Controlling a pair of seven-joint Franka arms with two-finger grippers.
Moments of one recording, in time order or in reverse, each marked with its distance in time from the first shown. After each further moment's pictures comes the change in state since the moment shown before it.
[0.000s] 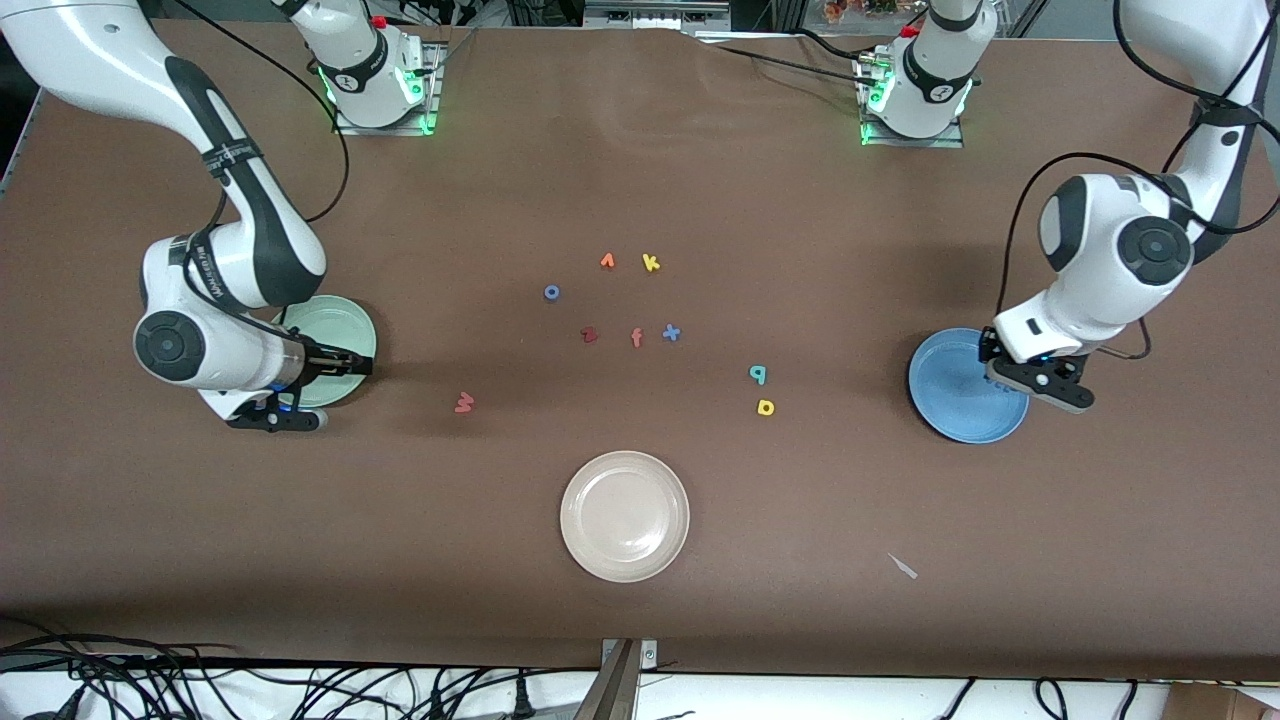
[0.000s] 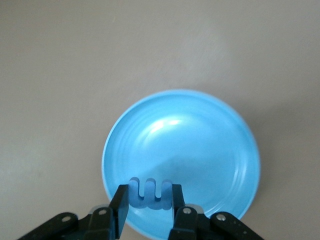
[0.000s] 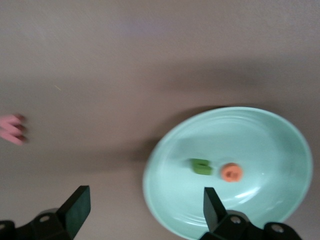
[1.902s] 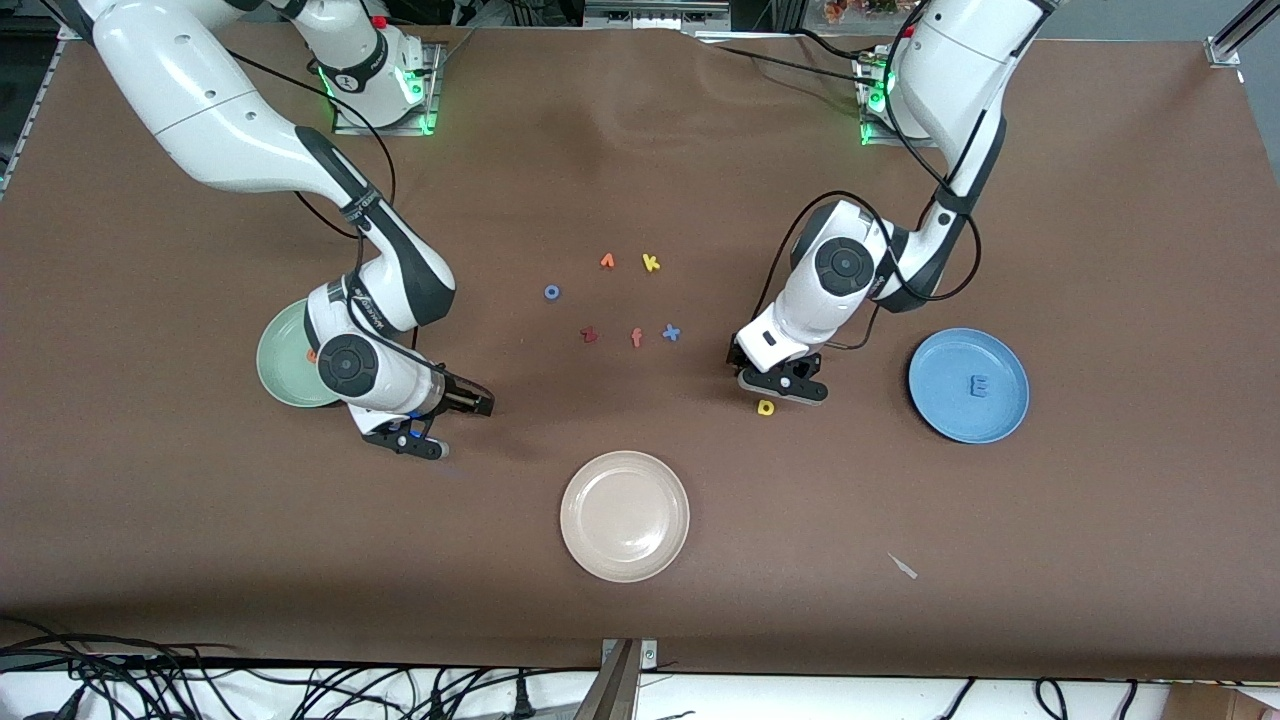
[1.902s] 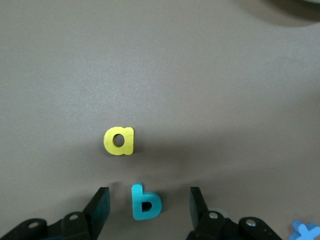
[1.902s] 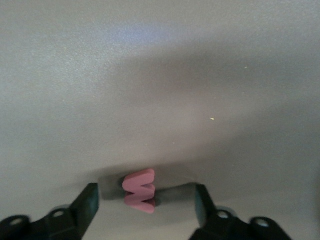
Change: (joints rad) left arm -0.460 0.328 -0.115 0.206 -0.181 0.193 -0.682; right arm 0.230 0.258 -0.027 0.137 -0.040 0.207 0.328
